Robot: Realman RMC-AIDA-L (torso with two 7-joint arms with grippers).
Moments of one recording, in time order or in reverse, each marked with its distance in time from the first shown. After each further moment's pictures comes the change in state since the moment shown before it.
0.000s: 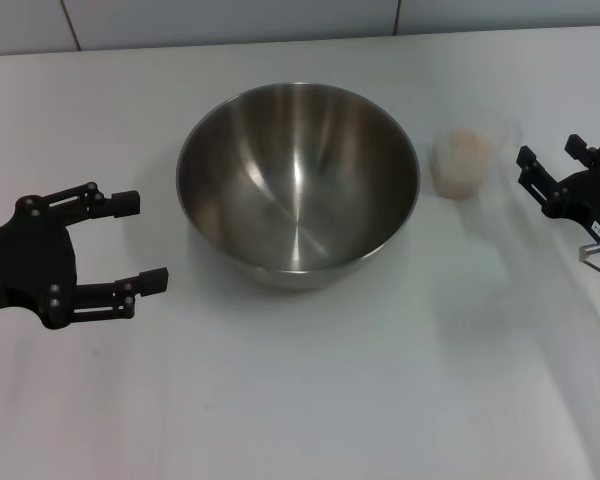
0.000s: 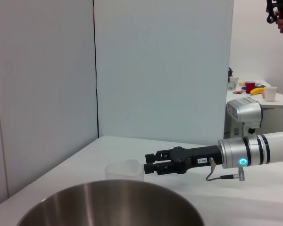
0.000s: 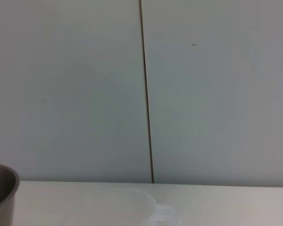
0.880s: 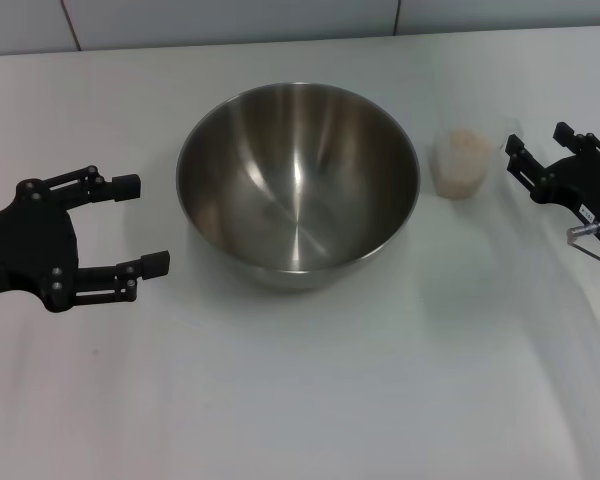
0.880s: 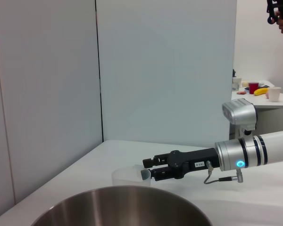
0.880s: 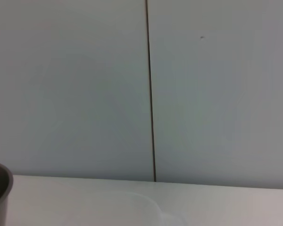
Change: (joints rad) left arm -0.022 0.000 -0.010 0.000 0.000 -0.009 0.000; right arm 0.051 -0.003 0.000 -0.005 0.001 0.064 0.000
